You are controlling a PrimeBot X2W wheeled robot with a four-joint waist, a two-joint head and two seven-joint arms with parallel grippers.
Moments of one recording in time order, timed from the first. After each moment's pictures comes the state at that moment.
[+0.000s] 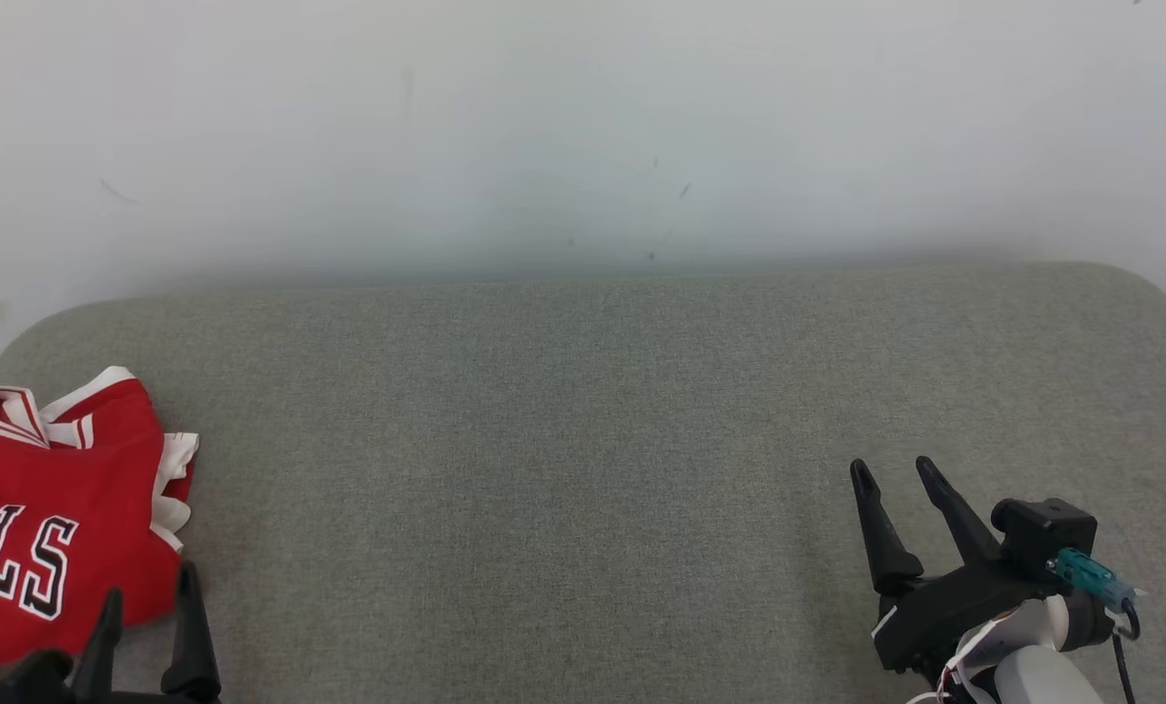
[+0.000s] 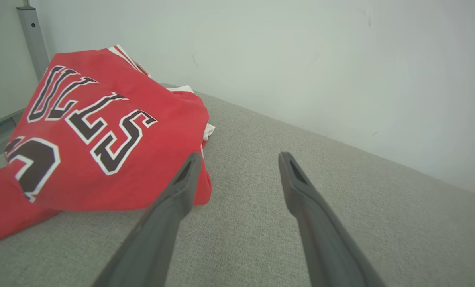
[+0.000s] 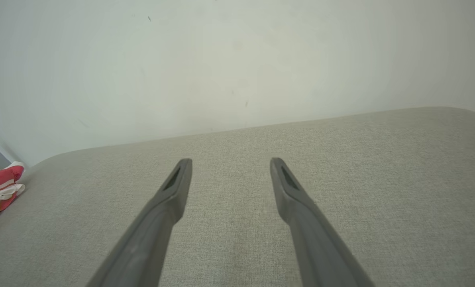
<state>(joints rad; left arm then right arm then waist) 0.02 0.14 -0.01 0.18 -0.40 0.07 -0.10 -0.17 -0.04 0.02 0.41 0.33 0.13 -0.15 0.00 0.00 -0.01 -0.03</state>
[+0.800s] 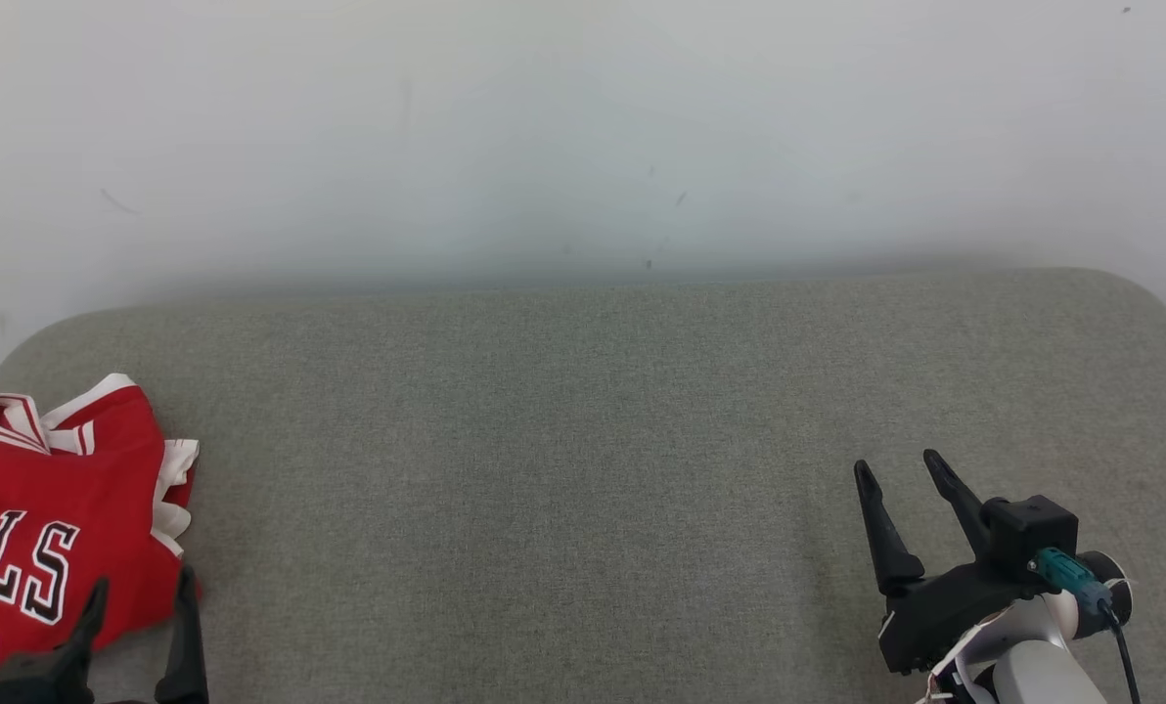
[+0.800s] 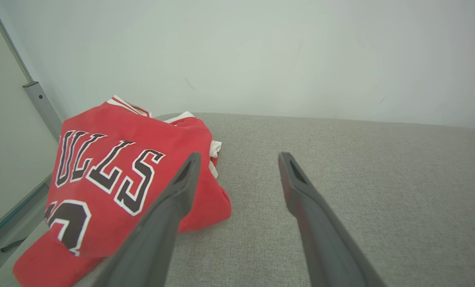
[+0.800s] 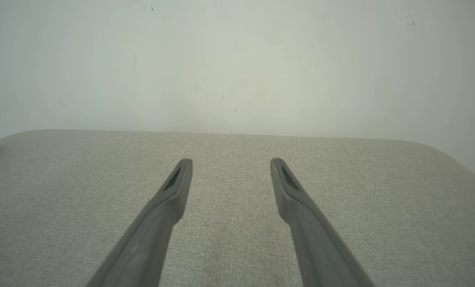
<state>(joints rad) 0.03 0.23 -0.06 0.16 -0.21 0.07 -0.11 -0.19 -0.05 -0.01 0.45 0.13 0.13 -0.20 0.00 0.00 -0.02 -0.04</state>
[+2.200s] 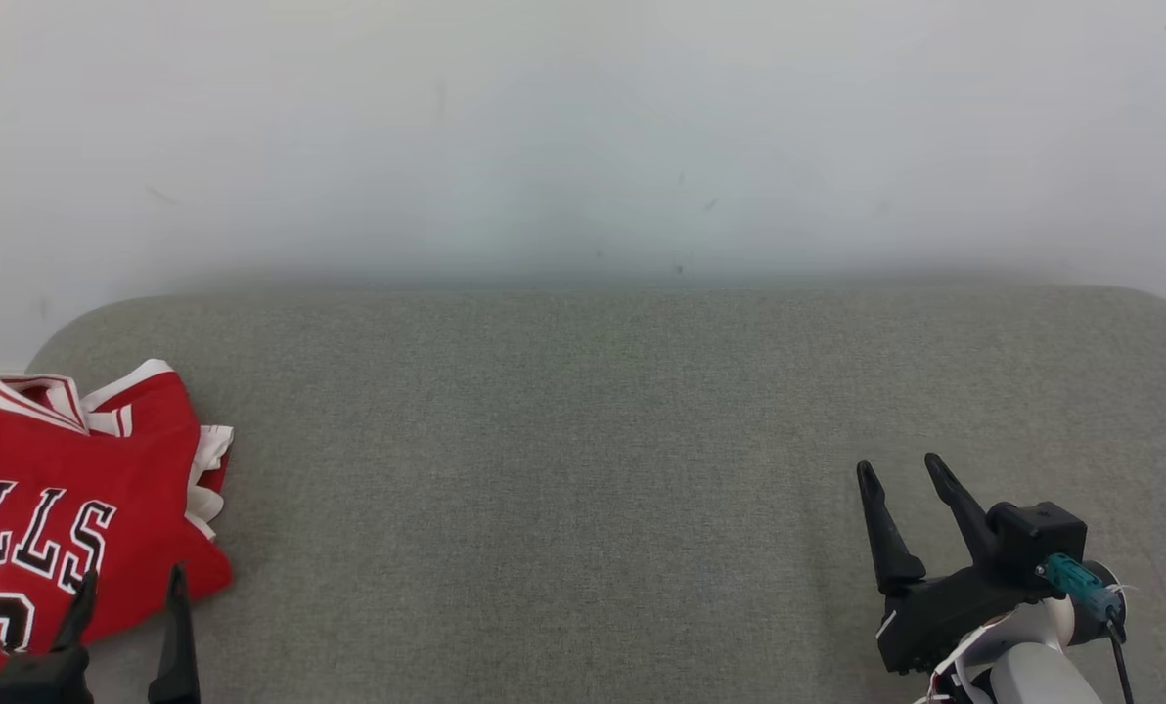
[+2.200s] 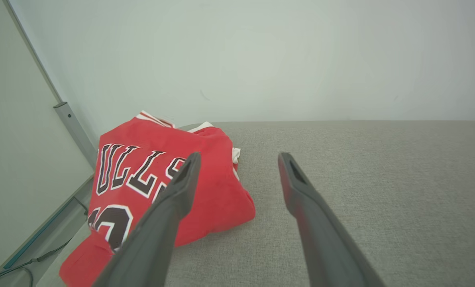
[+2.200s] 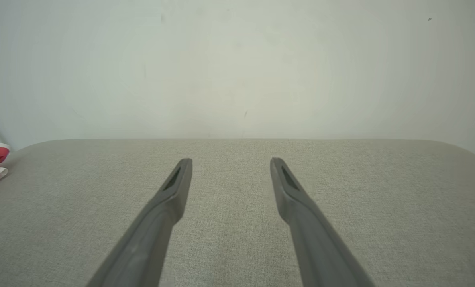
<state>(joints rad) 0.04 0.27 -0.09 0.14 -0.16 0.10 -0.13 -0.21 -0.05 0.00 0.50 0.19 0.13 -0.25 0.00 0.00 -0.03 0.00</state>
